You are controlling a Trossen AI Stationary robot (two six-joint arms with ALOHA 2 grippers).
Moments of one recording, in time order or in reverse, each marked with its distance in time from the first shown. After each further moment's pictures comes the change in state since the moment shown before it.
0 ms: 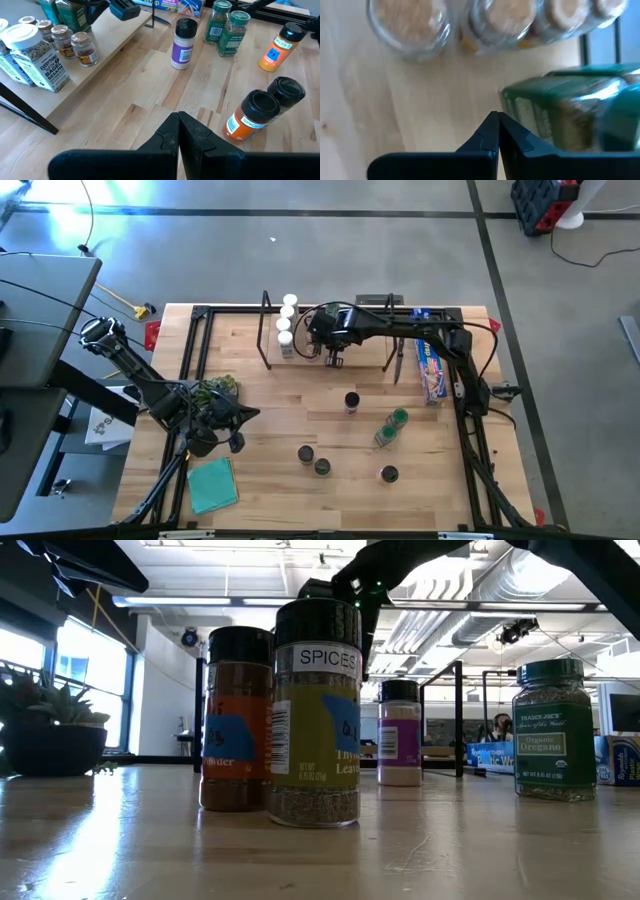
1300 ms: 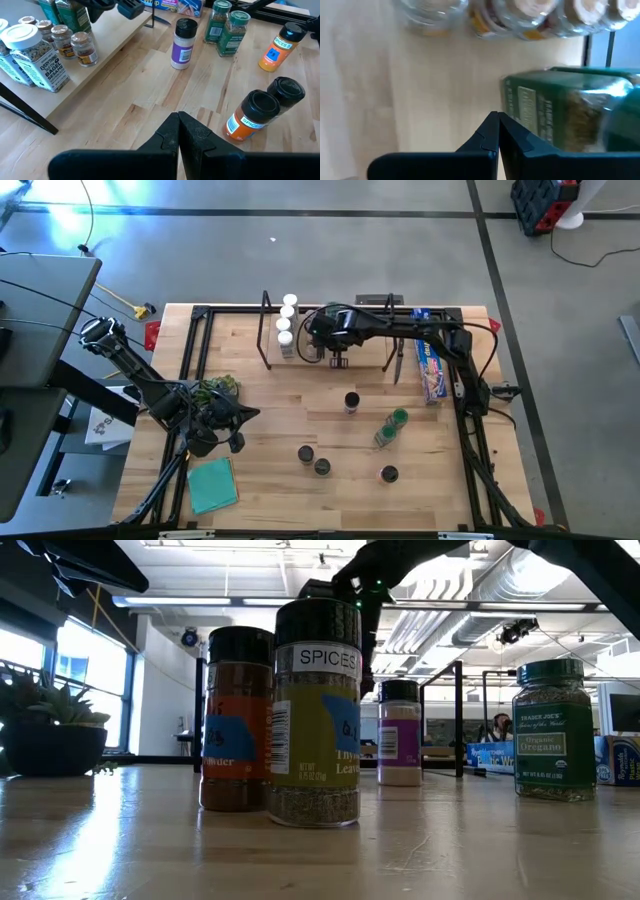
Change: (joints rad) left arm 0.000 0.000 0.000 0.000 0.000 0.000; right arm -0.001 0.000 0.000 -0.042 0.026 -0.138
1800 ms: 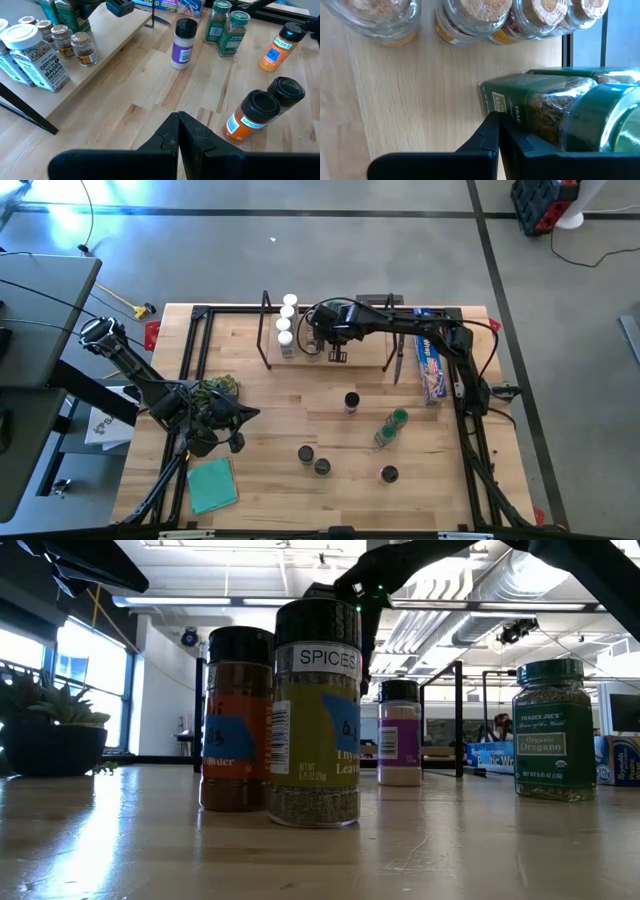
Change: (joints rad) left arm 0.000 0.000 0.000 0.000 0.000 0.000; right arm -0.034 0.000 0.000 0.051 0.001 0.006
